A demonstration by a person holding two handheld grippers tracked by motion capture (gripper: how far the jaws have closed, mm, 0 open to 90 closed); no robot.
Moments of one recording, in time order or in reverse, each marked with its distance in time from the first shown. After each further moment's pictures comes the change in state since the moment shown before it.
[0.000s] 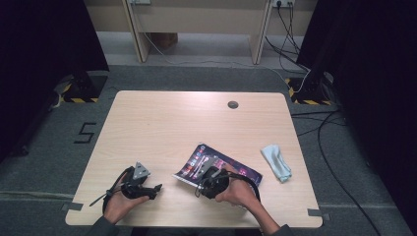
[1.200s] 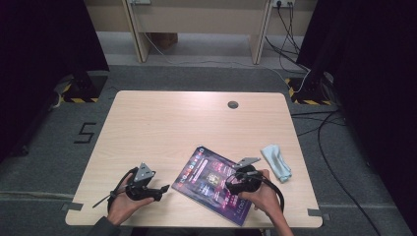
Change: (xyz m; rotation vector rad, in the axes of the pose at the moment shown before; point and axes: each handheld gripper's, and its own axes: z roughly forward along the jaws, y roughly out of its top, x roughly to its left) left arm -0.017 0.008 -0.003 -0.105 -0.112 0.003; right arm -0.038 -0.084 -0.019 -0.132 -0.246 0.409
